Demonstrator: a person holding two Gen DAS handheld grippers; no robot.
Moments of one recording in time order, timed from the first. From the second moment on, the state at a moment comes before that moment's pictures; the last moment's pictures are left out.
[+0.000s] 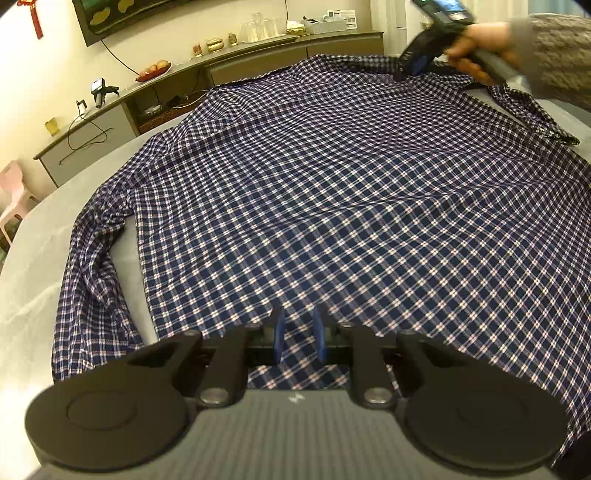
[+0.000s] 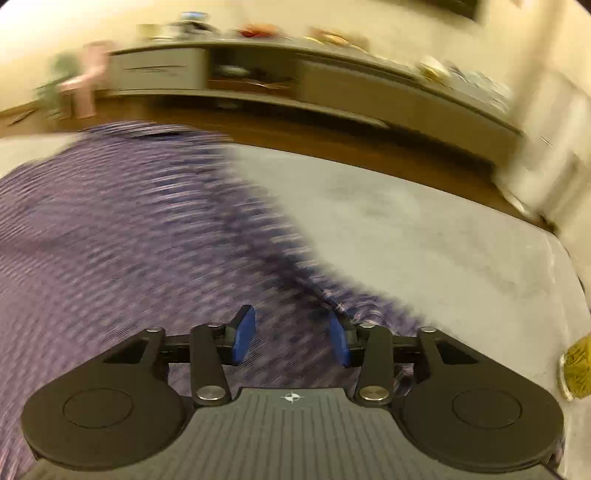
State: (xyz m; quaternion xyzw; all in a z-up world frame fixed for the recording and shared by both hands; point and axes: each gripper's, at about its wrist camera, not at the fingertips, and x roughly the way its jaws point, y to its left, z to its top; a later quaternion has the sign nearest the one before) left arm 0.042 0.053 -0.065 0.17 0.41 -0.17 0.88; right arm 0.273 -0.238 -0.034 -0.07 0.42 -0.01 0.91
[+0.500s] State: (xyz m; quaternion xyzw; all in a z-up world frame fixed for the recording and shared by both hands) left arm 0.214 0.166 -0.047 0.16 0.40 0.07 0.90; right arm 0.140 -0.207 -0.015 -0.06 0.37 0.14 0.92
